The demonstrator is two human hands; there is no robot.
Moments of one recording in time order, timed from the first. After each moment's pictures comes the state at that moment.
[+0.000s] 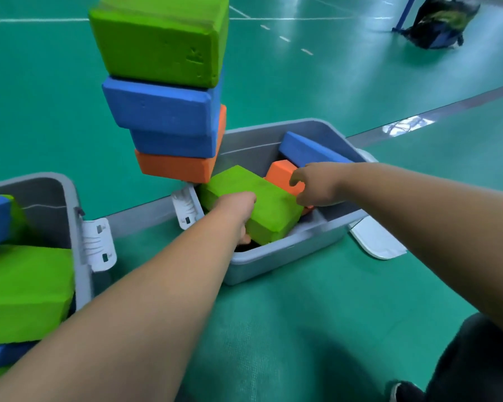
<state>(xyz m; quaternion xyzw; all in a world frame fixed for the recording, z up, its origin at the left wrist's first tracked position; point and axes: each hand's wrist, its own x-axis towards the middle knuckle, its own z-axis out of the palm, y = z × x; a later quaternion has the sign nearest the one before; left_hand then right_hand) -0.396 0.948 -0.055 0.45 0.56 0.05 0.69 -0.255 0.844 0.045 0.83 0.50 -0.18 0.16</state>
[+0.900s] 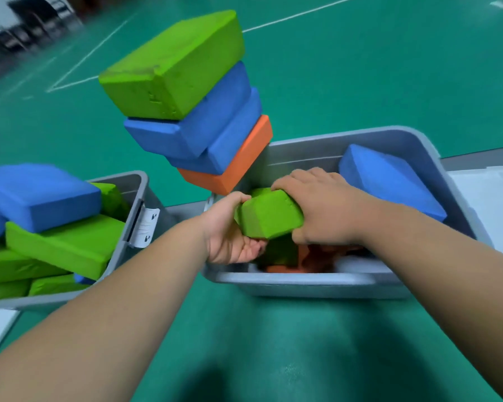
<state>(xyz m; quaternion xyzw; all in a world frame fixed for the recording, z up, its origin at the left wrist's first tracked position) -0.367 0.914 0.011 0.27 0.58 0.05 0.77 -0.160 0.853 0.024 0.58 0.80 -0.11 -0.06</state>
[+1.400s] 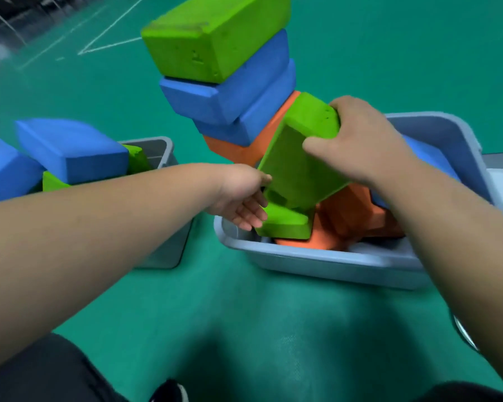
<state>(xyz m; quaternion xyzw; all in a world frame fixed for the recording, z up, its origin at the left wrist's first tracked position) -0.376 0.918 0.027 0.49 0.67 -0.05 0.55 -0.161 0.875 0.063 0.69 0.65 -0.13 -0.29</state>
